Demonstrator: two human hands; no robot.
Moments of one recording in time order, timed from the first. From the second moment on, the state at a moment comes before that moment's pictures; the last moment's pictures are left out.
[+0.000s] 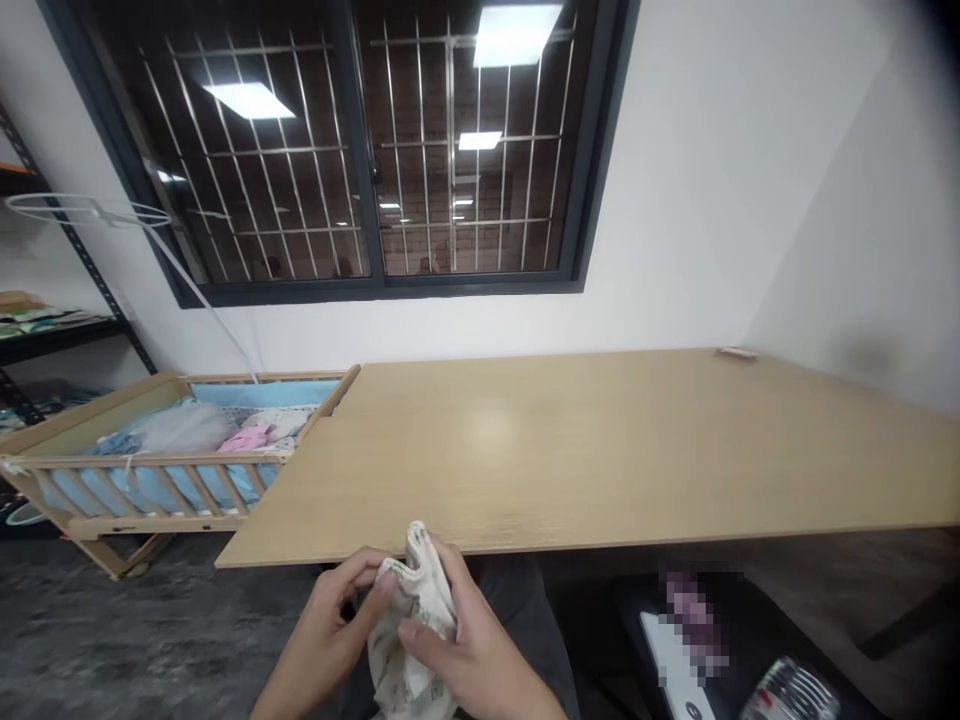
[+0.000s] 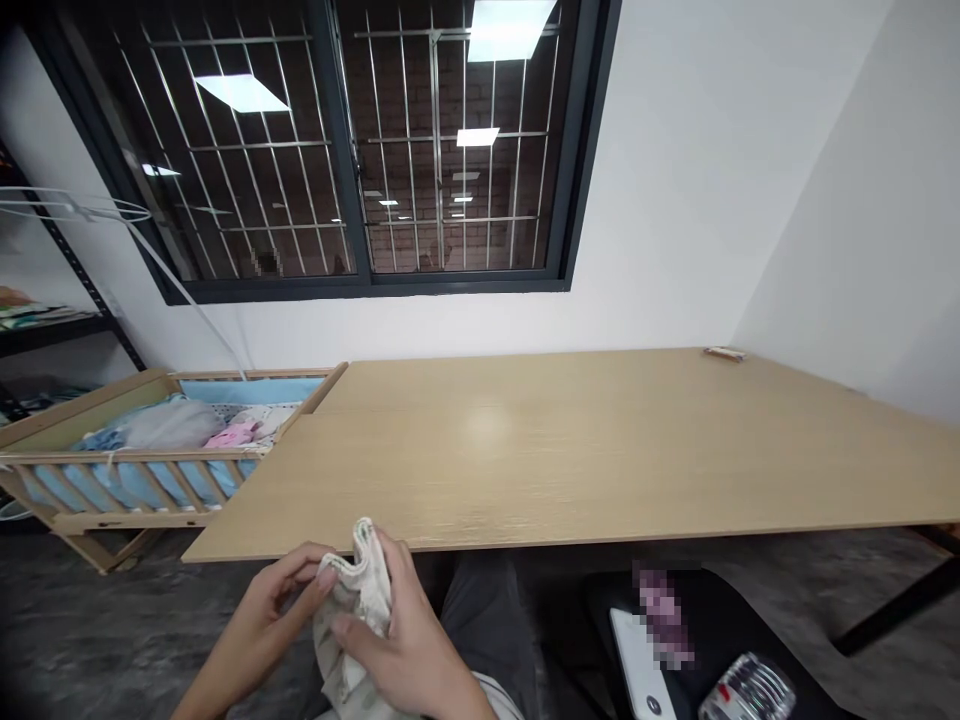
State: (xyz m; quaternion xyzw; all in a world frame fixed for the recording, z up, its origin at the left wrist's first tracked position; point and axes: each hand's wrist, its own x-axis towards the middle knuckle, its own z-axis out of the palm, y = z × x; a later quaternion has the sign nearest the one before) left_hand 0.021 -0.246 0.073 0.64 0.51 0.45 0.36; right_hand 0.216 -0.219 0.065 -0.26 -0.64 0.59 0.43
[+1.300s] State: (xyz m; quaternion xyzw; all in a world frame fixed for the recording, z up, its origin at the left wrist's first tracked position) left_hand -0.042 0.022 0.088 0.65 0.61 0.46 0.00; right_hand 0.291 0.101 0.118 -0.39 -0.83 0.09 0.38
